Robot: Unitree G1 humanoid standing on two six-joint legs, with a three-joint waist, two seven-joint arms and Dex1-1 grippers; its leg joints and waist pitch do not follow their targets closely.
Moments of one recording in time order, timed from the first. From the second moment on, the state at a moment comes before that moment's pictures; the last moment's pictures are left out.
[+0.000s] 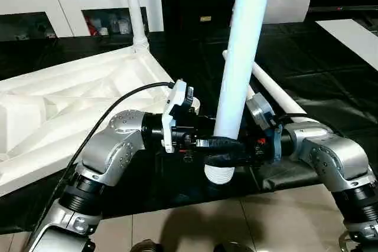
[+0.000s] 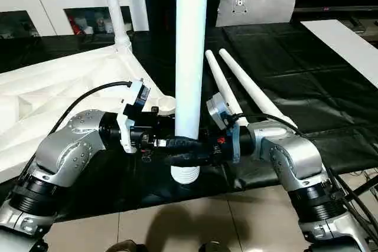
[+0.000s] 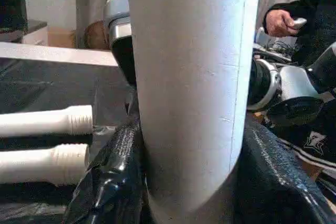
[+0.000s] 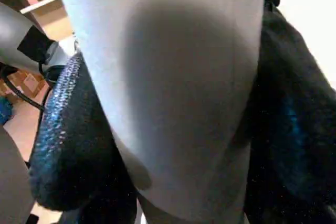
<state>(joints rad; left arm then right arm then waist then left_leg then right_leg) -0.50 0.30 -0.25 0.01 -0.54 0.47 -1.18 -0.44 -0.49 0.21 0.01 0.57 0.63 1.32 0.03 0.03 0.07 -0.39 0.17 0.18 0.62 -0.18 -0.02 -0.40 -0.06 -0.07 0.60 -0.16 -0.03</state>
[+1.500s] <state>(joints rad) -0.48 0.16 -0.06 -0.11 -0.51 0.44 -0.64 -0.39 -0.30 0.15 0.10 0.37 0.32 0.89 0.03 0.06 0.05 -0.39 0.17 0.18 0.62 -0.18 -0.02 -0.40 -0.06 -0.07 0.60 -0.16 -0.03</state>
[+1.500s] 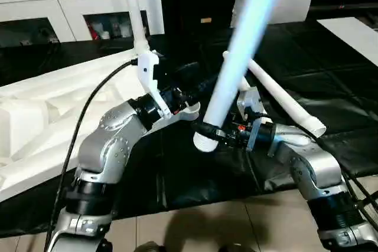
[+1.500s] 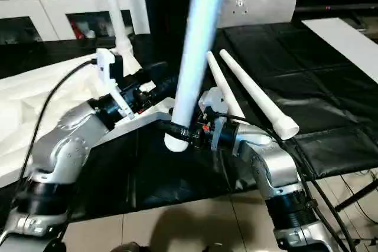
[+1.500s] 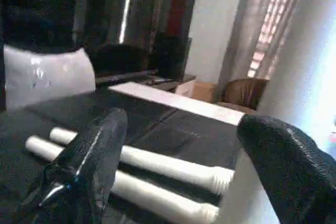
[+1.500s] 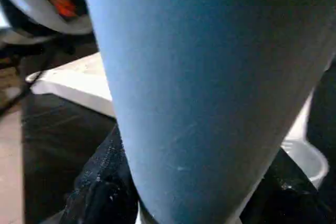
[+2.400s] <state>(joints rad) -0.29 0.21 0.14 -0.09 -0.22 0.46 -0.12 -0.30 -0.10 -0.04 -0.13 0.34 0.50 0.34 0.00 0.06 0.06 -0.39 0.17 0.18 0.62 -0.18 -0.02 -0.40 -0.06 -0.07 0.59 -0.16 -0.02</state>
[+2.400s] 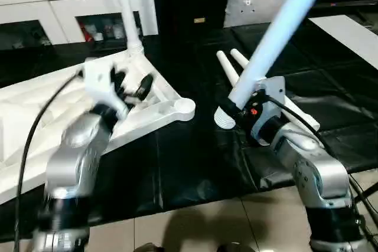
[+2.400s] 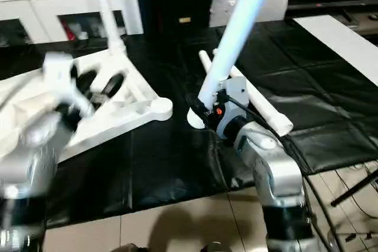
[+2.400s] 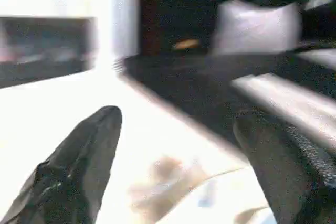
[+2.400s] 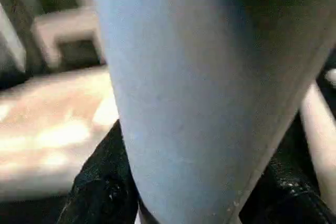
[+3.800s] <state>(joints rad) -0.10 0.18 -0.07 -0.22 -0.09 0.34 -0.18 -0.12 -0.18 0.02 -0.18 0.27 0.40 0.40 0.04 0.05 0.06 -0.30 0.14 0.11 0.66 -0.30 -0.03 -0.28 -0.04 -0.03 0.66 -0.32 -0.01</state>
